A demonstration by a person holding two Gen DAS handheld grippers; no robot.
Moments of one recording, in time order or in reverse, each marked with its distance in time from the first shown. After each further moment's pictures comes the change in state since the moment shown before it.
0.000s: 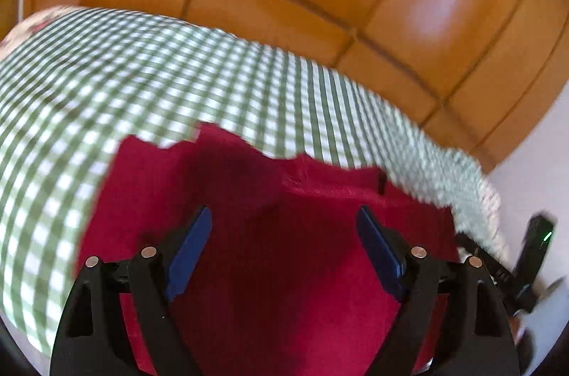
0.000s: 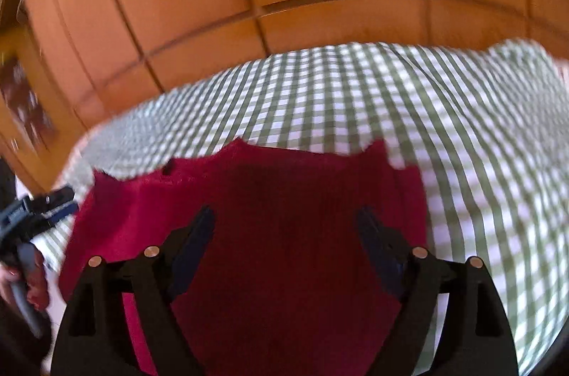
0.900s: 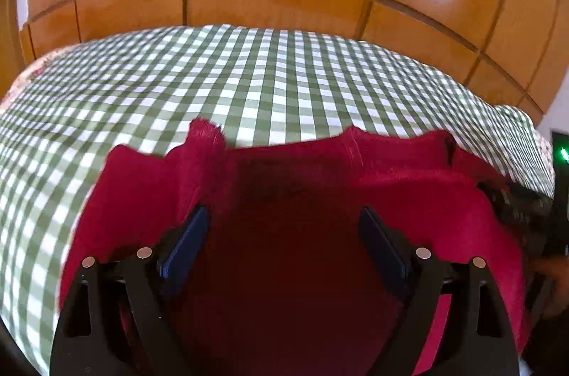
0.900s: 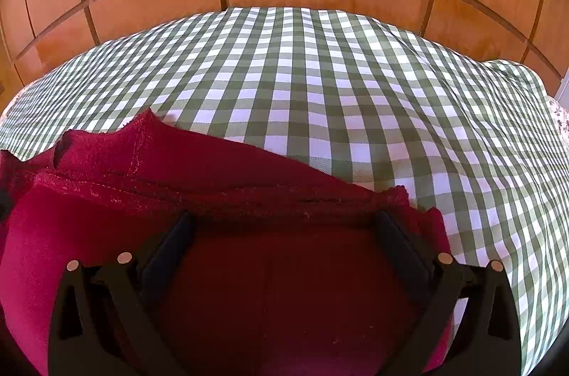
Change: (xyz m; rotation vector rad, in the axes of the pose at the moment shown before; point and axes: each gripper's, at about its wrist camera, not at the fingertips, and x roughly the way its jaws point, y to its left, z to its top) left arm 0.043 0.009 -0.028 0.193 -0.042 0.189; right arm 0.084 -0.018 -0.001 -0.039 0.083 -0.212
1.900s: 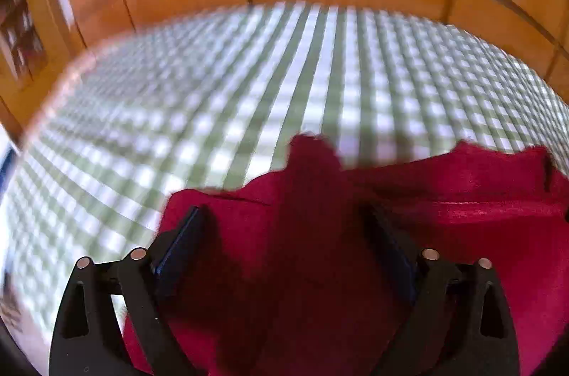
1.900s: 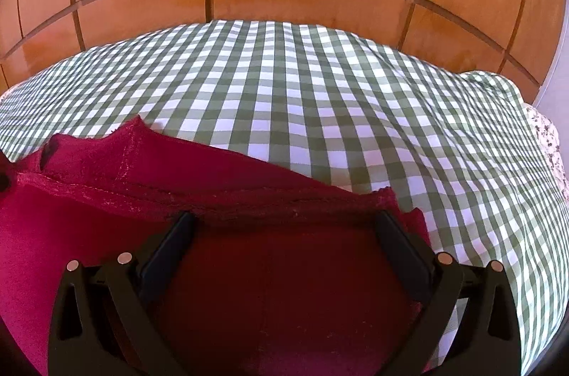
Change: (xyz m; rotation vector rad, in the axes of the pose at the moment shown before) left arm 0.055 0.033 0.030 -0.104 0.145 0.272; right arm -0.006 0.005 -0.003 0.008 -0.047 -0.096
